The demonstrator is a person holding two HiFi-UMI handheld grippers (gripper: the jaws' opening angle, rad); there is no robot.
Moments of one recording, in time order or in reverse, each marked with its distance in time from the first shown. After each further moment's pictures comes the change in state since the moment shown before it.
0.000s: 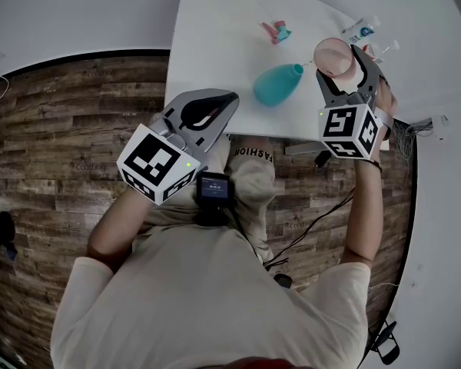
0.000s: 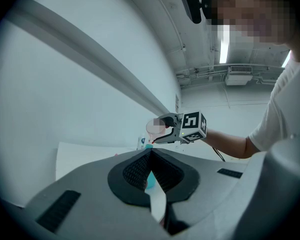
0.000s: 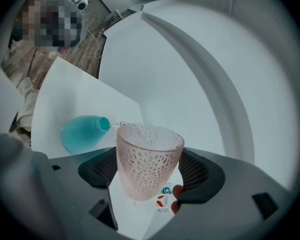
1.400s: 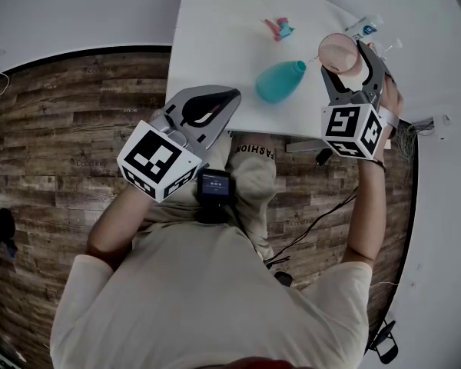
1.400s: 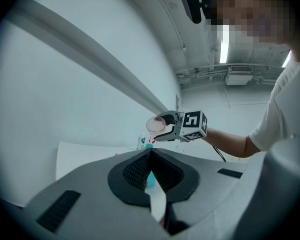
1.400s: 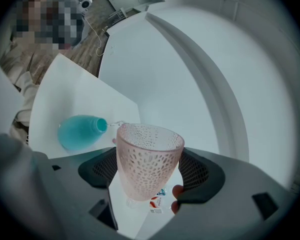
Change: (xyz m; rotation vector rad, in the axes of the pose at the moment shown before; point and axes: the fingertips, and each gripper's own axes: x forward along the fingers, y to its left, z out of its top) left arm -0.001 0.000 -0.001 0.000 0.002 0.002; right arm -0.004 -0.007 0.006 -0.047 -0.008 -0.038
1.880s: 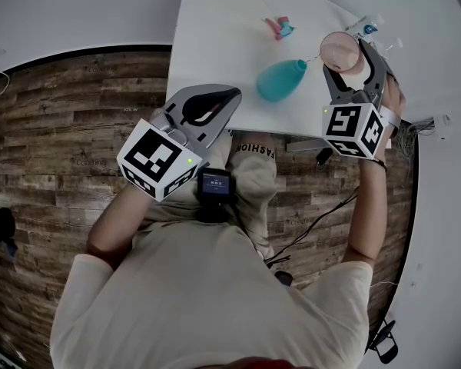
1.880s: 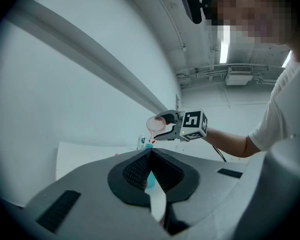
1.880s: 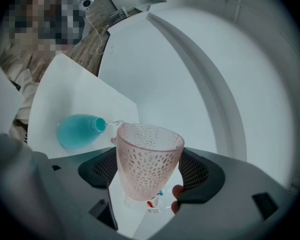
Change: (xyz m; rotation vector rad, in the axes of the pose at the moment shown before) left arm 0.001 -0.001 0.000 0.001 0.001 0.001; right arm -0.001 -0.003 0.000 -0.017 0.000 -0.016
